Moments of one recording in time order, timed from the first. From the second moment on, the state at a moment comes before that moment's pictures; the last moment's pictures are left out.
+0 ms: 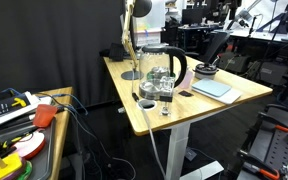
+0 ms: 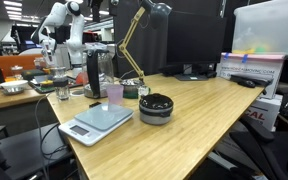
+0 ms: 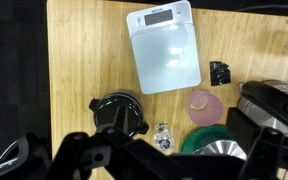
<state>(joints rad) -0.12 -0.24 -0.12 -2.16 -0.11 1.85 0.05</state>
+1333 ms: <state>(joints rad) -0.19 0.06 -0.20 -2.14 -0.09 2.22 0.55</state>
